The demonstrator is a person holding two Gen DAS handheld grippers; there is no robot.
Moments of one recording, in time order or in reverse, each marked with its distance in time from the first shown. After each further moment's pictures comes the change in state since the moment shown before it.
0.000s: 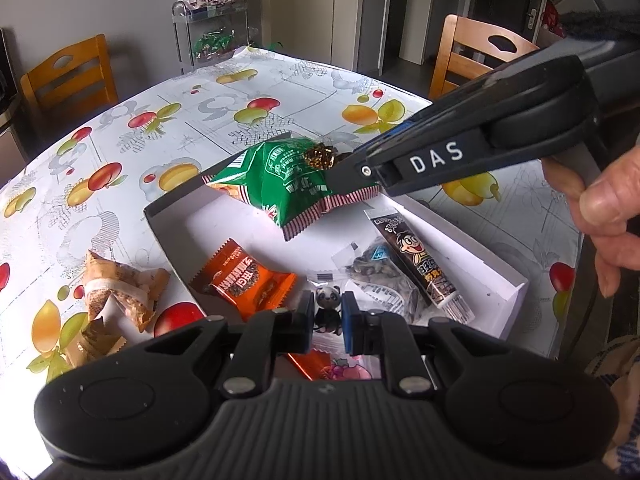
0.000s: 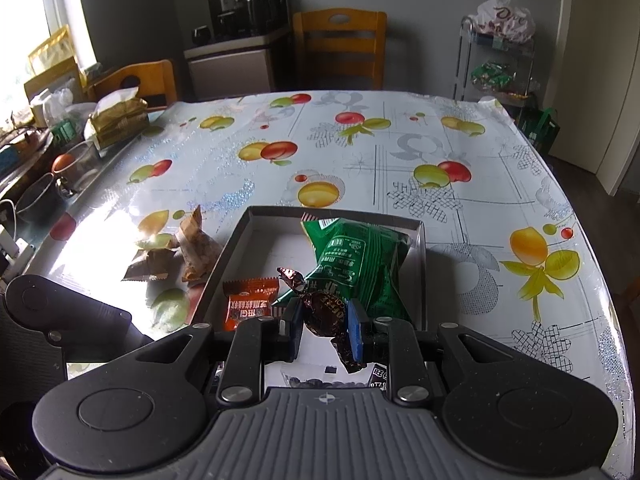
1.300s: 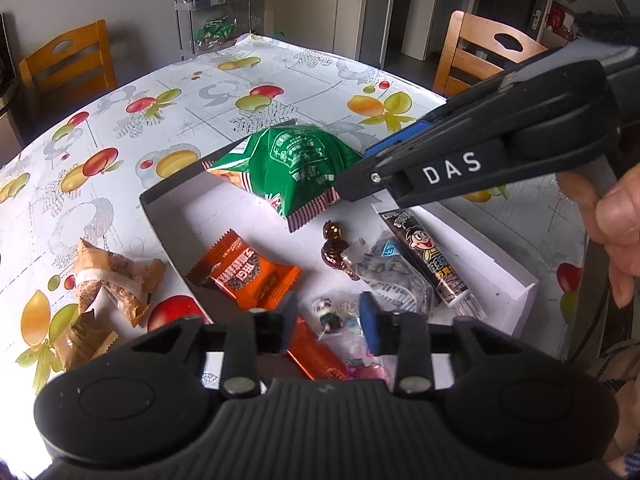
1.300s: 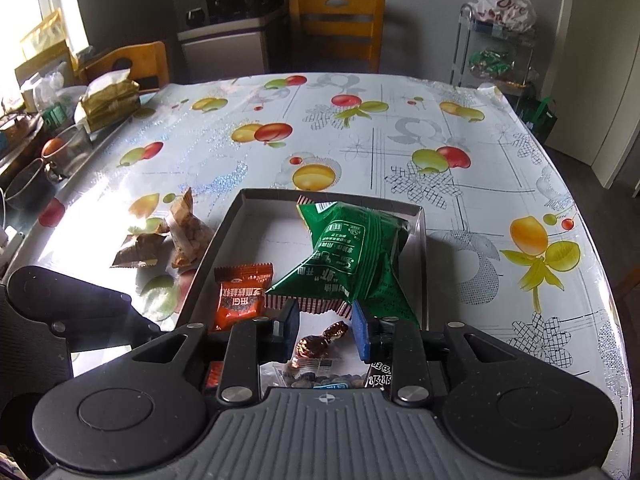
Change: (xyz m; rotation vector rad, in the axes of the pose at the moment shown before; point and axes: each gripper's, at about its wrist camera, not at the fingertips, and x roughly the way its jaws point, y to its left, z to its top) left arm 0.013 0.009 -0.001 -0.026 0.015 -0.015; right arm 0.011 0.004 0.000 -0.007 0.045 -0.027
